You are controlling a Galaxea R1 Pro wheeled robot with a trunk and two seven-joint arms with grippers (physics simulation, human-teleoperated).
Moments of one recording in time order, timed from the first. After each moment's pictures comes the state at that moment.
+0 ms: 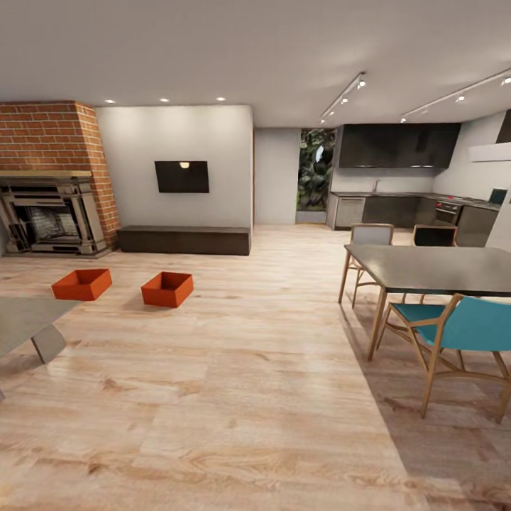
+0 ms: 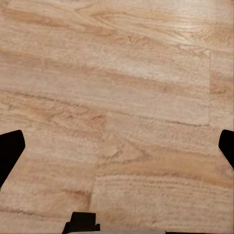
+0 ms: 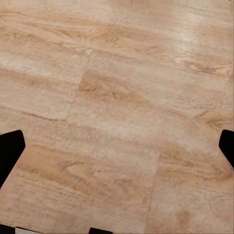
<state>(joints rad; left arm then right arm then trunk) -0.08 0.00 0.17 -0.10 -0.01 -0.55 -0.13 0.00 -0.10 -0.07 -0.31 0.15 -0.51 0.16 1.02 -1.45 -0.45</state>
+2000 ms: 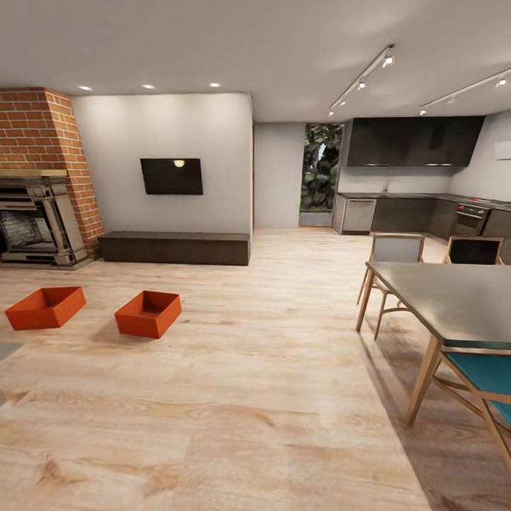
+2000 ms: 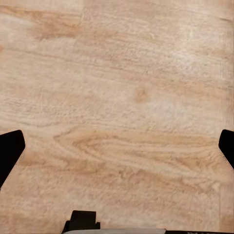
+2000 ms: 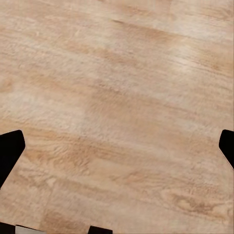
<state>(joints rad) -0.08 0.00 0.17 -0.10 -0.01 -0.55 -0.13 0.00 -0.10 -0.07 -0.31 0.15 -0.51 0.16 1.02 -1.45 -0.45</state>
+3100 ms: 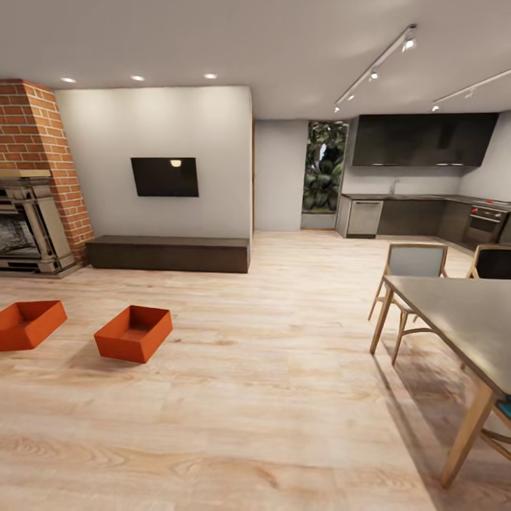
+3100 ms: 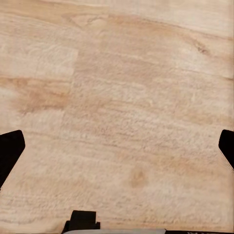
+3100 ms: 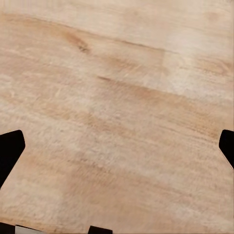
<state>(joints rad) -0.08 0.00 0.17 -0.10 -0.01 -0.55 -0.13 0.00 -0.10 -0.07 -0.31 0.15 -0.51 0.16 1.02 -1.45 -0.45</state>
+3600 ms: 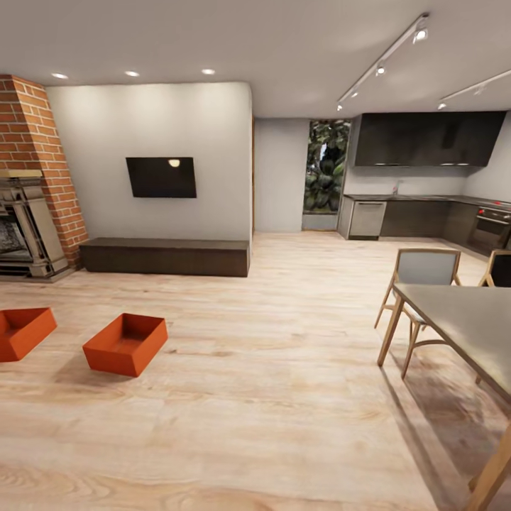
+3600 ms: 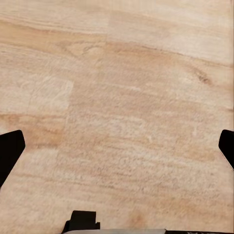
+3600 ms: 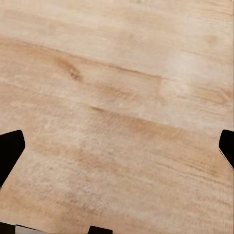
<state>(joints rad) -0.08 0.00 0.17 -0.10 -0.01 -0.55 -0.13 0.00 -0.10 -0.07 -0.31 0.15 -0.51 0.16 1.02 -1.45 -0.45</state>
